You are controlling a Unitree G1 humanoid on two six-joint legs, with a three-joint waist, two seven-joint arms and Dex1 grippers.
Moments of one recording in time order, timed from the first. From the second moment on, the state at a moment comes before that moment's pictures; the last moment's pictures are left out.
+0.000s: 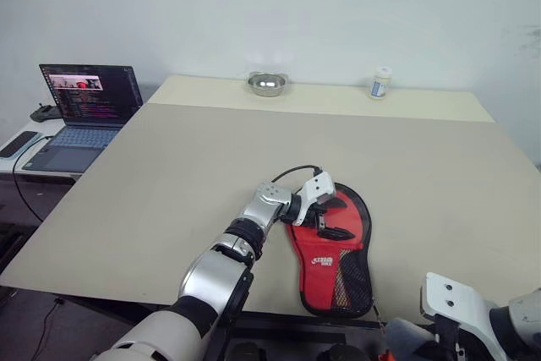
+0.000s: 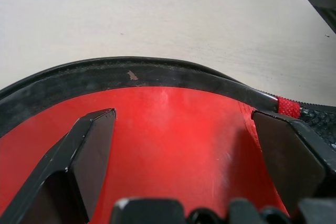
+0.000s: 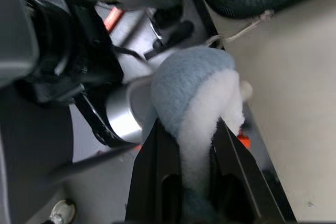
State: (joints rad) left arm -0.98 0.00 -0.19 1.17 0.10 -0.14 -1.20; right arm 0.45 -1.37 -0.33 -1.02 0.91 1.03 0.69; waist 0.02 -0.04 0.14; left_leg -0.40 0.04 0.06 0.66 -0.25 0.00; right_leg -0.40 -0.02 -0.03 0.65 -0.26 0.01
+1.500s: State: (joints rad) left arm -0.67 0.26 -0.11 0.27 -0.18 0.34 -1.19; right arm -0.07 -1.11 -0.30 -0.49 0.76 0.76 0.89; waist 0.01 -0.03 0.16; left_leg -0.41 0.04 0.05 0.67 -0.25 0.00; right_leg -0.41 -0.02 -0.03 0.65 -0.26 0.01
